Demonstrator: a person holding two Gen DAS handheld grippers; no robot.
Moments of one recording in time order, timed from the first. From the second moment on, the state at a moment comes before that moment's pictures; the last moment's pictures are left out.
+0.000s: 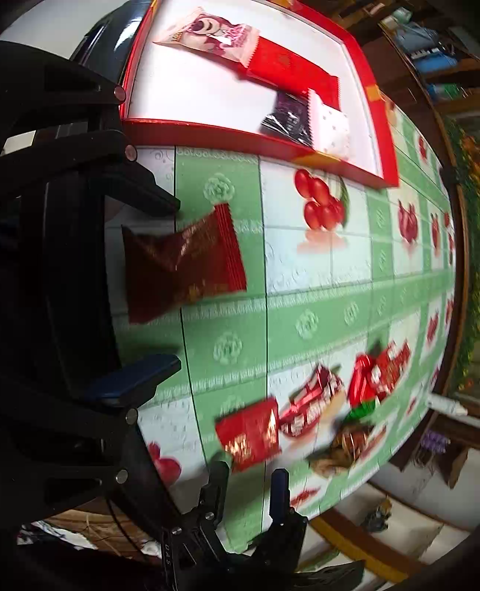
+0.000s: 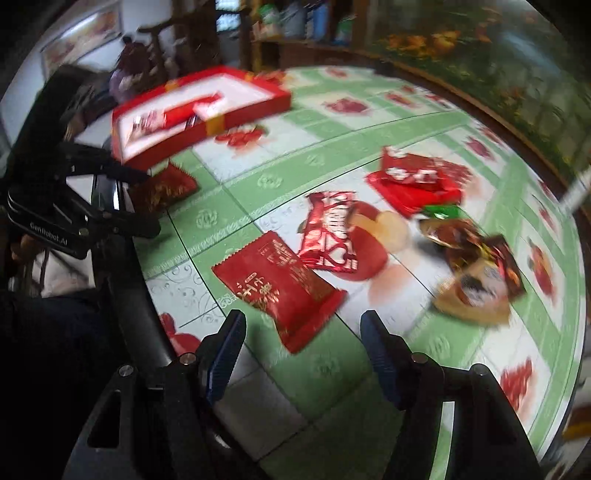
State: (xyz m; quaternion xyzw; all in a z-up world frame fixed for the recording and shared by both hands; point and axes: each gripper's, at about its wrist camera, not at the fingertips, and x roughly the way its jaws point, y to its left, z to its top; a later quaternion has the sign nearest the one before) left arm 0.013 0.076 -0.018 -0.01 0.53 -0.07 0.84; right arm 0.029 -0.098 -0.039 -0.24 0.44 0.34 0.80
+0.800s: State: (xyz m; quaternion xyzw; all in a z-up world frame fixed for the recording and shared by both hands) left arm 0.033 0.059 -0.010 0.01 0.50 -0.19 0.85; right arm 0.033 -0.076 -0.041 -0.27 0.45 0.38 0.76
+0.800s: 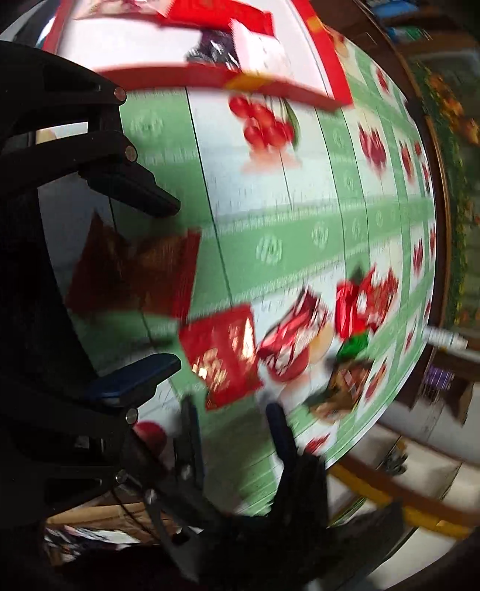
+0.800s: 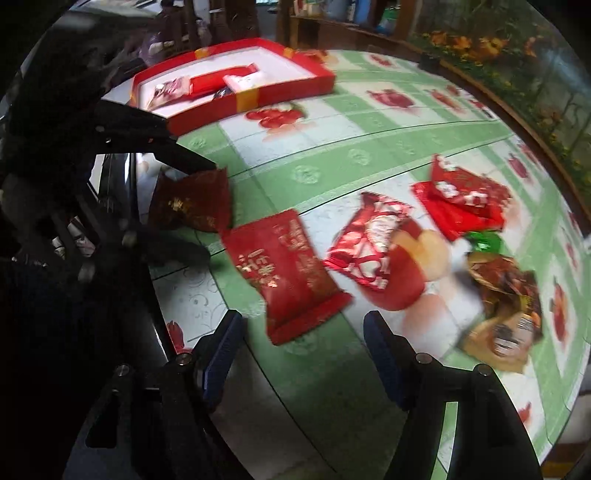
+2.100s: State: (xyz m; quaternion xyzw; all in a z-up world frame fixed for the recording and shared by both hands) left arm 0.026 0.067 0.001 0.04 0.45 -0.20 0.87; right arm 0.047 -0.100 -0.050 0.01 0.48 0.39 0.78
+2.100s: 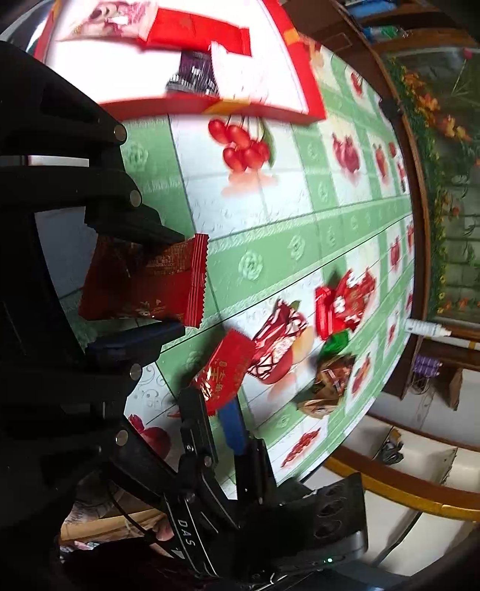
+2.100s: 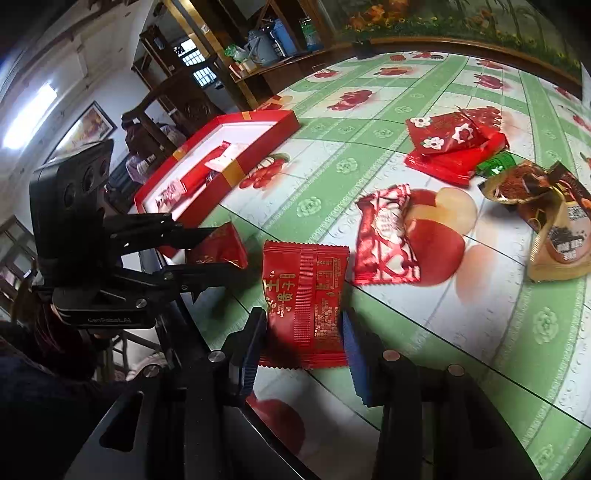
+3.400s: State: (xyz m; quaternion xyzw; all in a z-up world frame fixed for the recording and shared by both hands) left arm 0.029 0.199 0.028 0.04 0.36 0.10 0.93; right arm 0.097 0.100 -0.018 0.02 0.41 0.42 0.81
